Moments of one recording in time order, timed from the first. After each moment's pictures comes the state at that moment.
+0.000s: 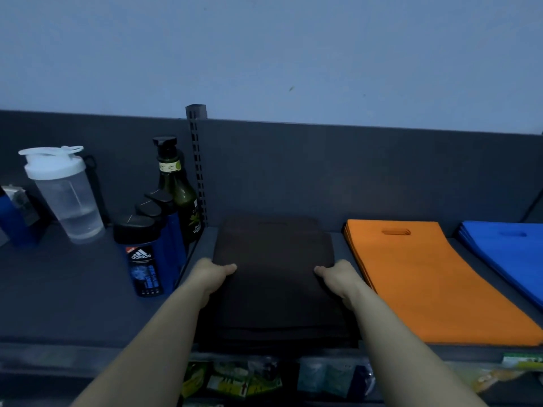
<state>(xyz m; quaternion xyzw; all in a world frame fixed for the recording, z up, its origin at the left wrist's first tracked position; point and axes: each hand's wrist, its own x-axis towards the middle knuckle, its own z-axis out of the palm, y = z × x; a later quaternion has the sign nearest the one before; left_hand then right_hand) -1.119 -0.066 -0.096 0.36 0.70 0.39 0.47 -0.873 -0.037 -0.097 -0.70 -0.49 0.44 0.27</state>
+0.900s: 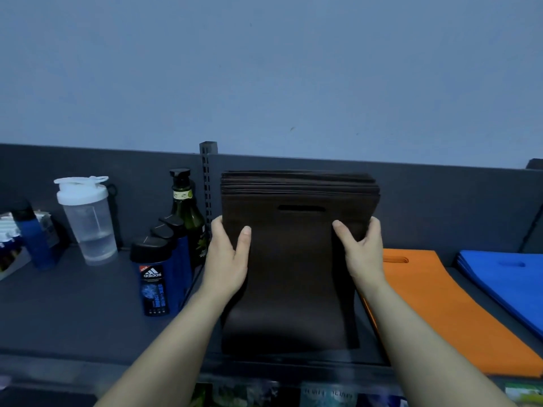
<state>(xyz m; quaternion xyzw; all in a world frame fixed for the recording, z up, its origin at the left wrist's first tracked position) -1.085 -0.090 -0.033 0.57 0.53 0.61 0.13 -0.862 -0.043 -0.022 -0.46 -0.53 0.27 0.66</state>
